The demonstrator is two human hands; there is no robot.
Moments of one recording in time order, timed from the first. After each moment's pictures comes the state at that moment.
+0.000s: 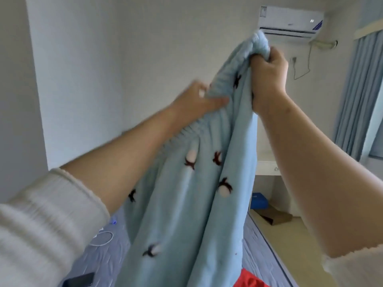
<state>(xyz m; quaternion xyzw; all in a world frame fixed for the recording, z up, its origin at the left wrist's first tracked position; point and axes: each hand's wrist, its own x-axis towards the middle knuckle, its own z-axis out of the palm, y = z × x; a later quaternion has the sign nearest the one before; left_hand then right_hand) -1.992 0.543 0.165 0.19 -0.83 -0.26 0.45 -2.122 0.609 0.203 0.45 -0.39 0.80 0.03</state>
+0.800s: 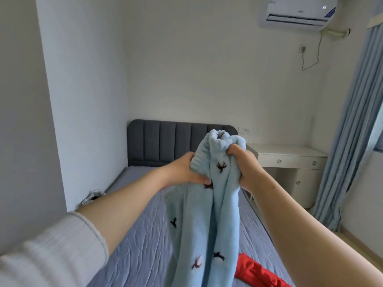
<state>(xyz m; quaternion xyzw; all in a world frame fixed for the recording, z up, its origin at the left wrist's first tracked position) -1.971 0.533 0.014 0.24 -0.84 -0.43 0.23 -2.135 0.606 0.024 0.37 -0.53 0.68 -0.35</state>
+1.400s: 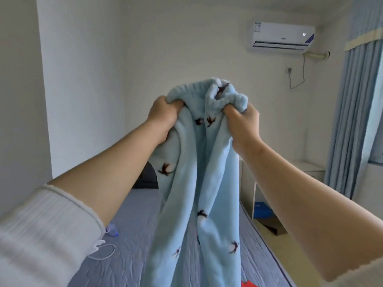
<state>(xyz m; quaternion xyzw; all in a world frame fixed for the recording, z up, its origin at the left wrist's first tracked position) -1.963 0.532 0.165 0.30 -0.67 -0.34 0.59 -2.105 0.605 0.145 0.45 -0.44 0.78 -0.06</state>
